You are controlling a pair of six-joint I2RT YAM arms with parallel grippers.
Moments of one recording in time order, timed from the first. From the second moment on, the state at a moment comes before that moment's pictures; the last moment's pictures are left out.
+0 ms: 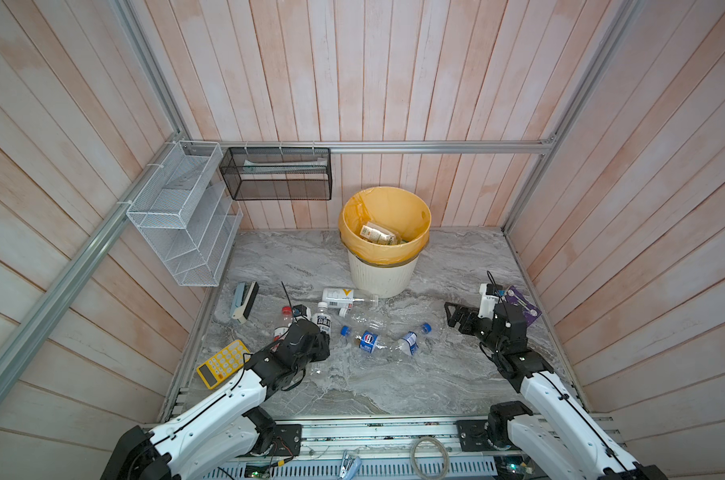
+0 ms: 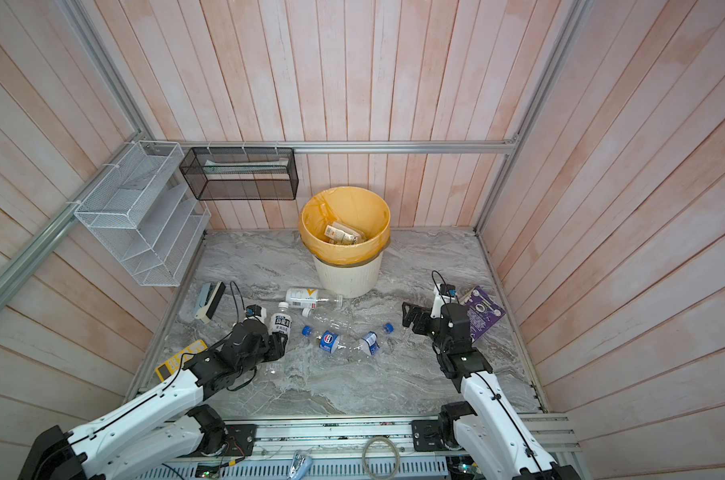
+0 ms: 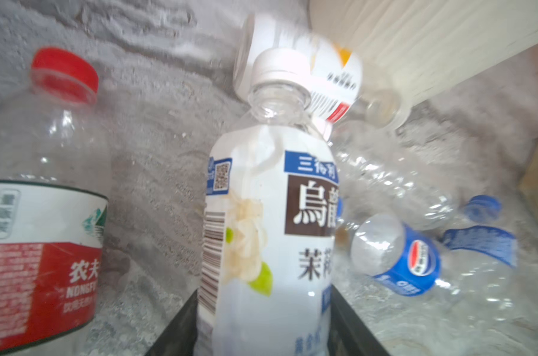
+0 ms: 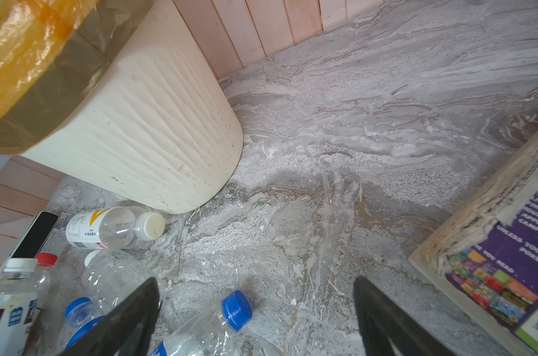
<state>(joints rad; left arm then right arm) -0.66 0.85 0.48 -0.38 -0.19 -0.68 0.19 0.80 0.41 -0.08 -0.13 0.44</state>
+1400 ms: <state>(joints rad) -0.65 1.50 1.63 -0.27 -0.15 -0.24 0.19 0.77 0.44 -0.12 -0.11 0.42</state>
